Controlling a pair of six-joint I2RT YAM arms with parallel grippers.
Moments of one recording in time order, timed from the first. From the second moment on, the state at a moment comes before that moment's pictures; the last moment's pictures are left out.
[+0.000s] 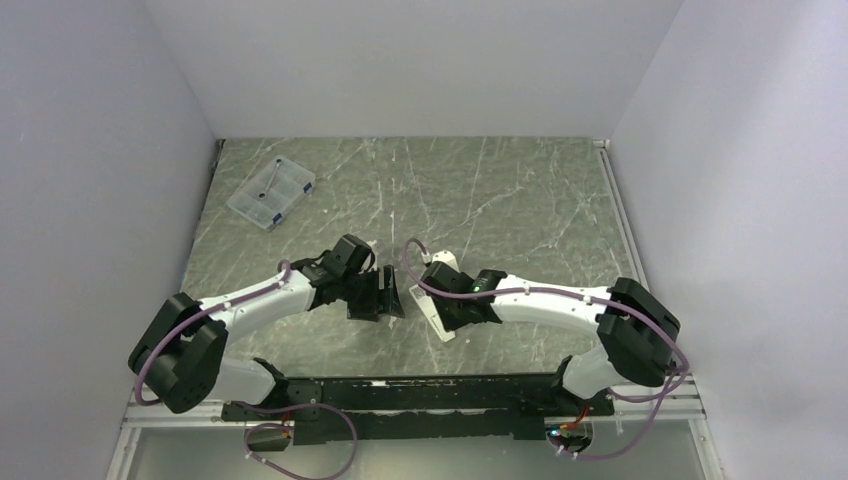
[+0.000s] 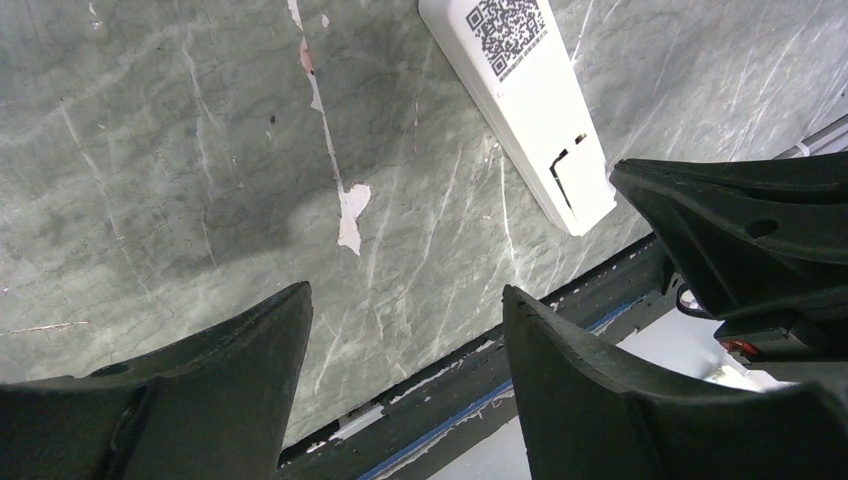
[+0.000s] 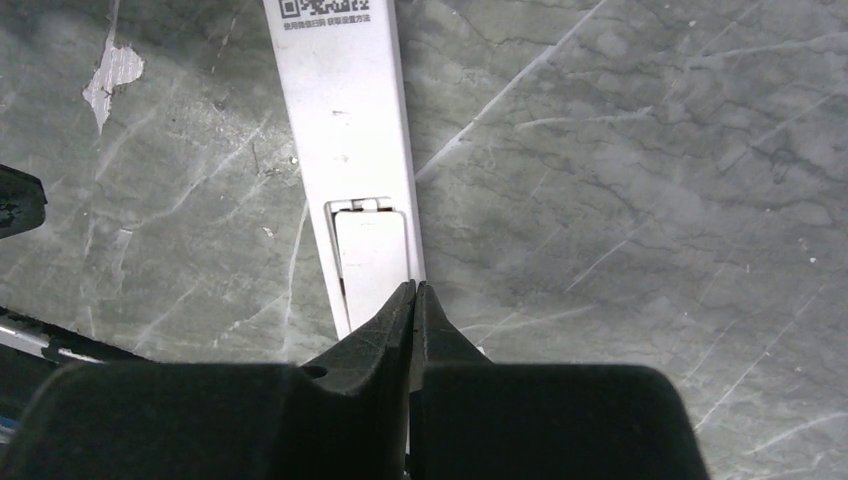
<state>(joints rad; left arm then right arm) -0.67 1.34 0.70 -0.36 0.30 -0.72 1.02 1.46 0.85 -0.54 0.22 0.55</state>
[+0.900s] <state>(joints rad) -0.67 1.35 0.70 -0.36 0.30 -0.72 1.02 1.48 0.85 -0.51 0.18 0.54</state>
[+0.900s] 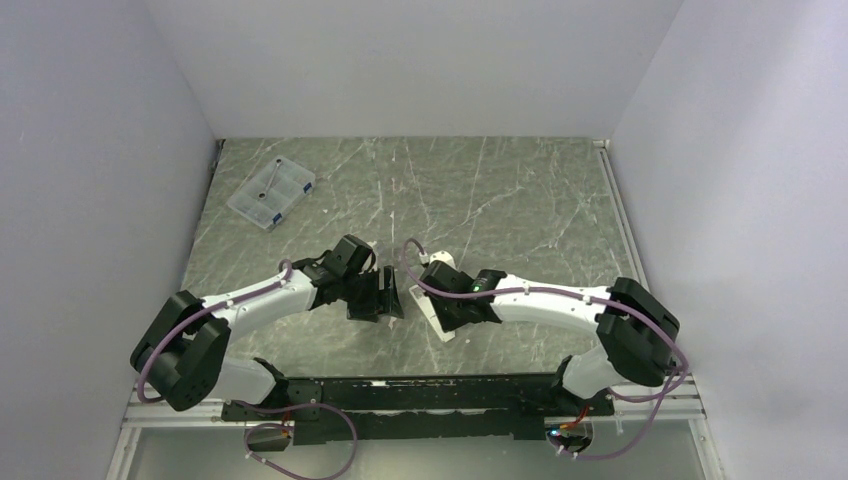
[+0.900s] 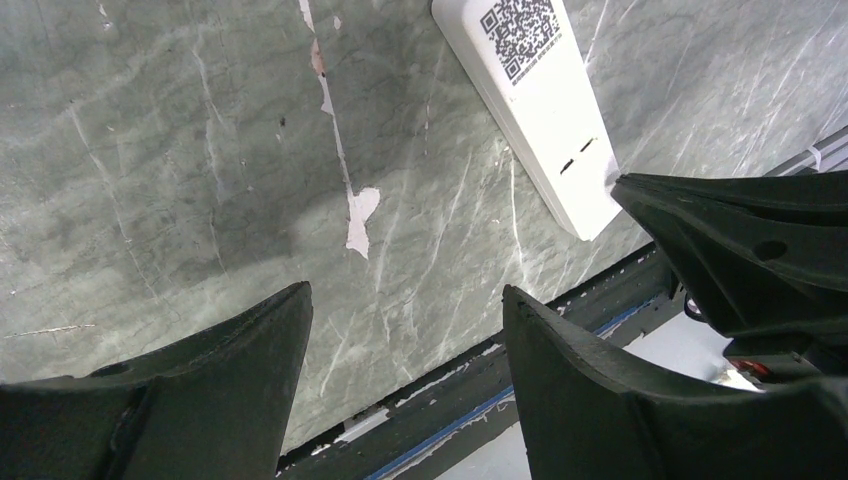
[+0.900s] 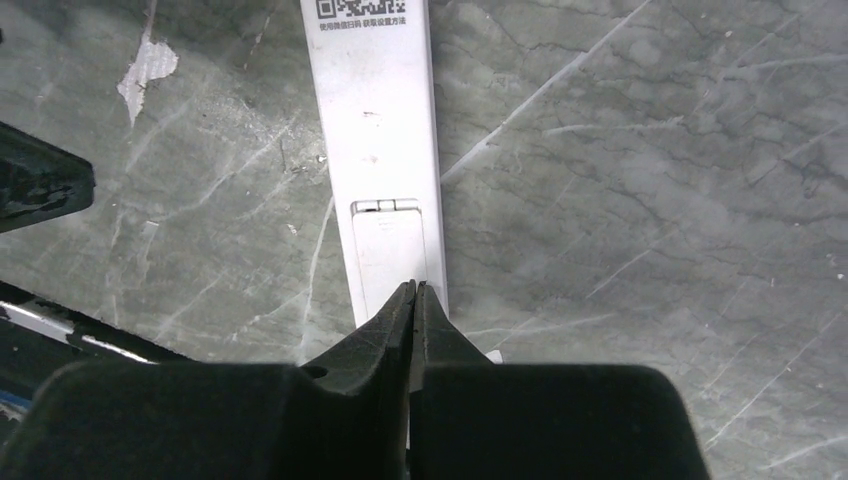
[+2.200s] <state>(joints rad) -0.63 1.67 0.97 -0.23 0.25 -0.45 1.02 1.08 0.59 -0.55 0.10 0.71</state>
